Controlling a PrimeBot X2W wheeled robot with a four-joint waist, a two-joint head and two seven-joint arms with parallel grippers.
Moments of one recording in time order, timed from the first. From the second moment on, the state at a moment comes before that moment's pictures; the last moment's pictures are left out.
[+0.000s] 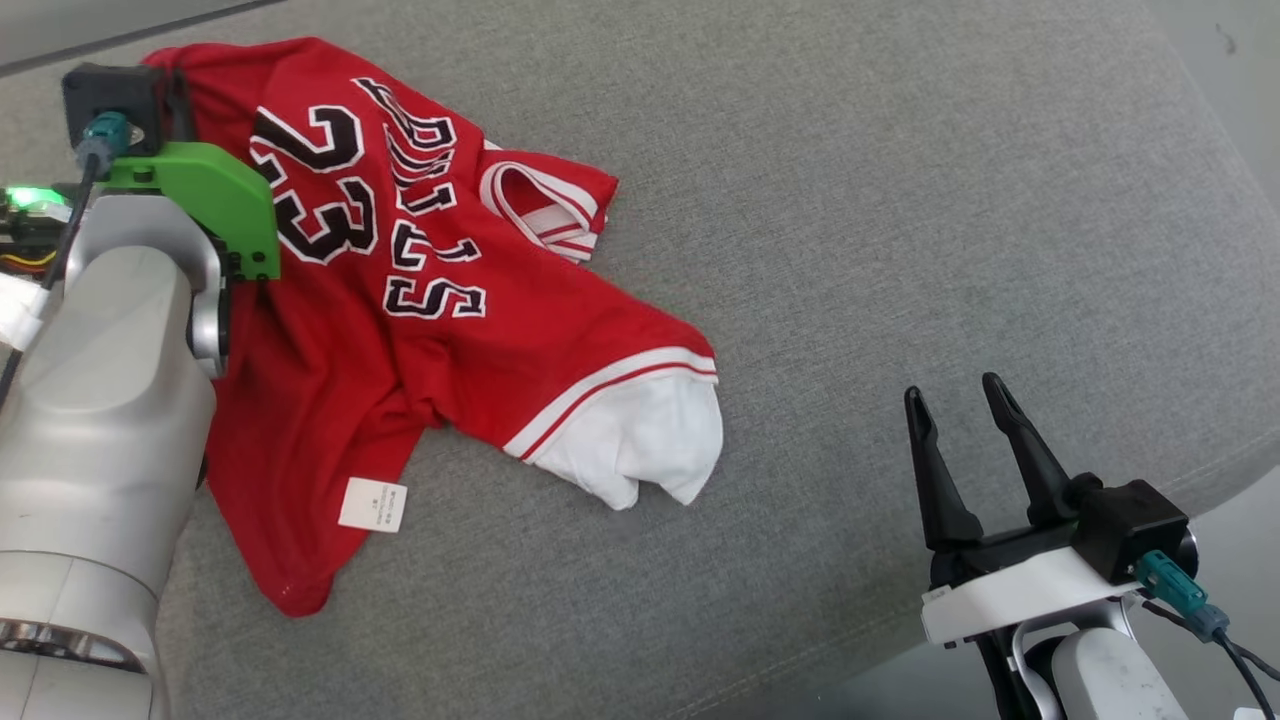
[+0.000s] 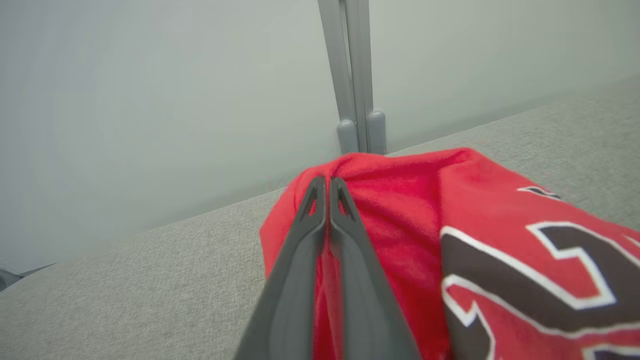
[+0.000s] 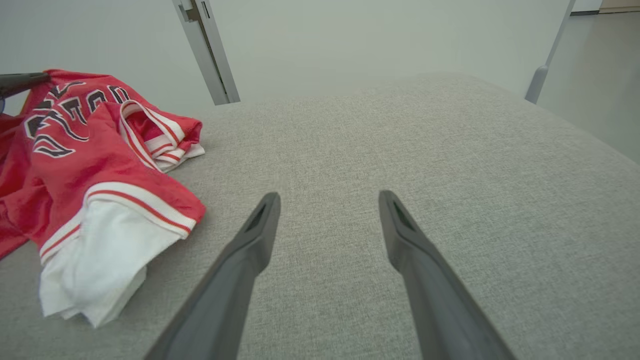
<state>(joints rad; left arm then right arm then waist) -1.06 0.27 -0.51 1.07 -0.43 0.15 -0.17 -0.06 -0.05 0.10 0.07 0.18 0.13 -0.26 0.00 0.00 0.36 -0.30</state>
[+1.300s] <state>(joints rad) -0.06 0.12 -0.30 0.35 -0.45 0.18 -0.19 0.09 -0.05 0.02 0.06 0.17 0.13 -0.26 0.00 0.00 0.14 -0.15</state>
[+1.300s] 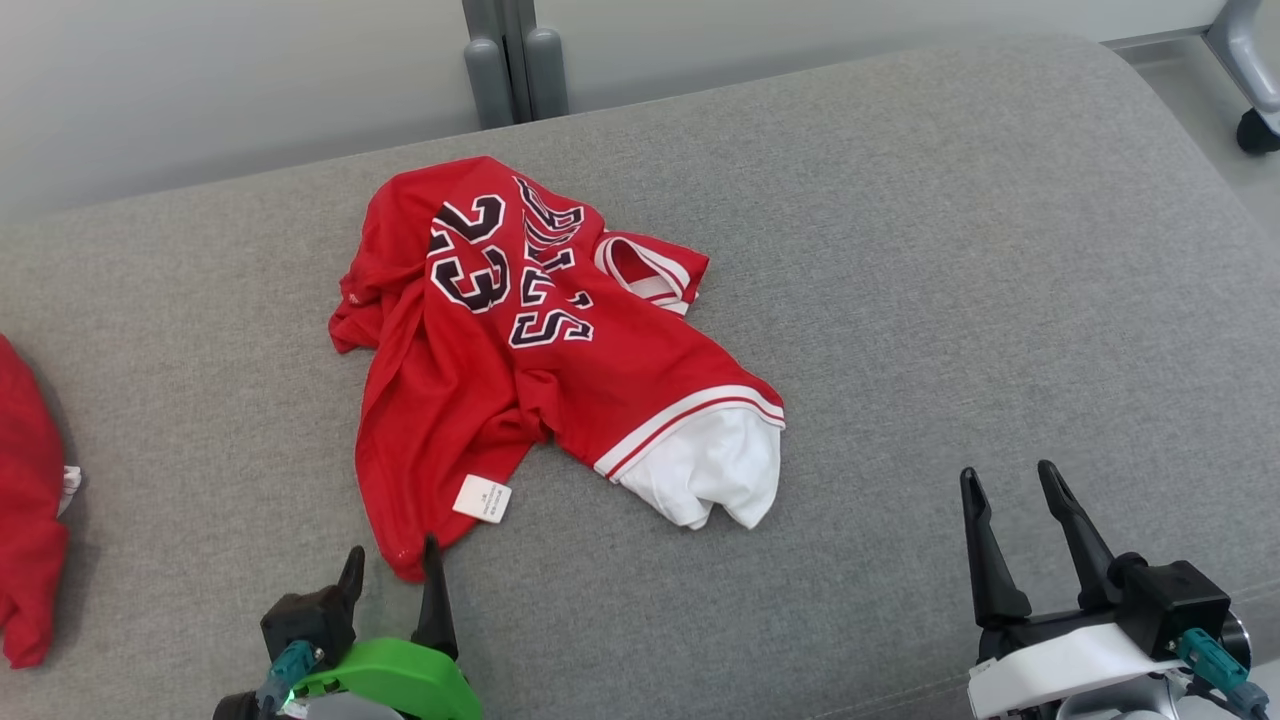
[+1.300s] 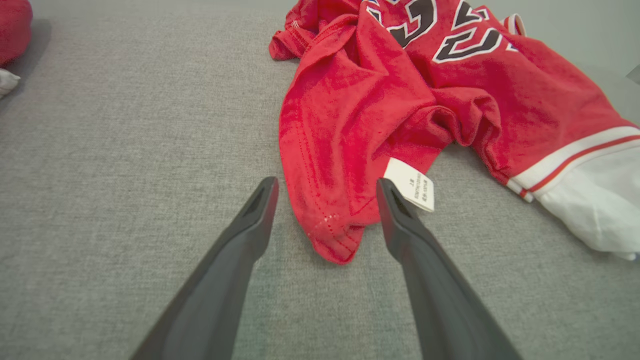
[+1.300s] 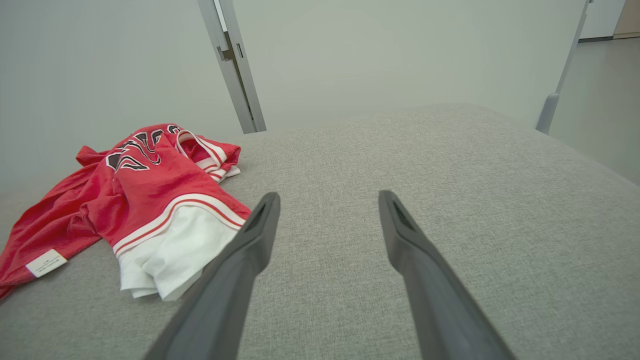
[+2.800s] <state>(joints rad) 0.16 0.13 -0.19 0.07 -0.28 0.18 -0.26 0.14 -0.05 0.00 0.07 0.15 0.13 -0.26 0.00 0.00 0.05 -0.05</state>
